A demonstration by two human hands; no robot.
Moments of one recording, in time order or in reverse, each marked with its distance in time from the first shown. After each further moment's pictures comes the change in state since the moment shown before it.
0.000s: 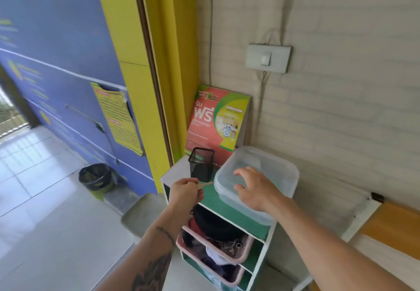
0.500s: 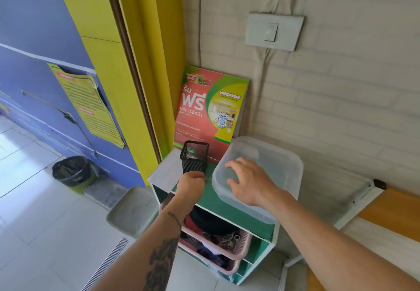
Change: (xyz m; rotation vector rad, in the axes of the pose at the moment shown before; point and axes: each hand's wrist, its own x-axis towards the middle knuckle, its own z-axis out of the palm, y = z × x) left_hand 0.079 -0.013 0.032 0.495 -0.156 0.045; right_hand 0.046 -0.005 0.016 -0.160 -0.022 0.018
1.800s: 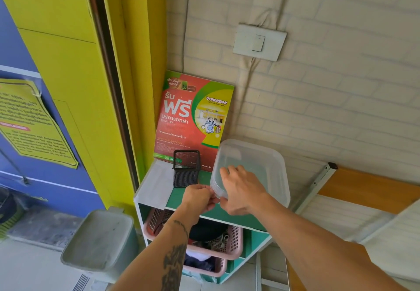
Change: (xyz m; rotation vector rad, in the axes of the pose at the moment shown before) left_hand 0.033 -0.018 0.002 -0.238 -0.482 -0.103; right_hand 0.004 -0.057 0.018 -0.457 0.027 0.154
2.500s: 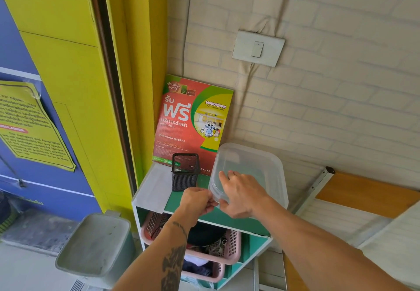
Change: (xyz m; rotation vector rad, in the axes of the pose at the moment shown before) left_hand -0.003 0.006 -0.002 -0.009 -0.005 -0.007; right_hand 0.002 0.008 0.006 -0.083 0.039 -0.078
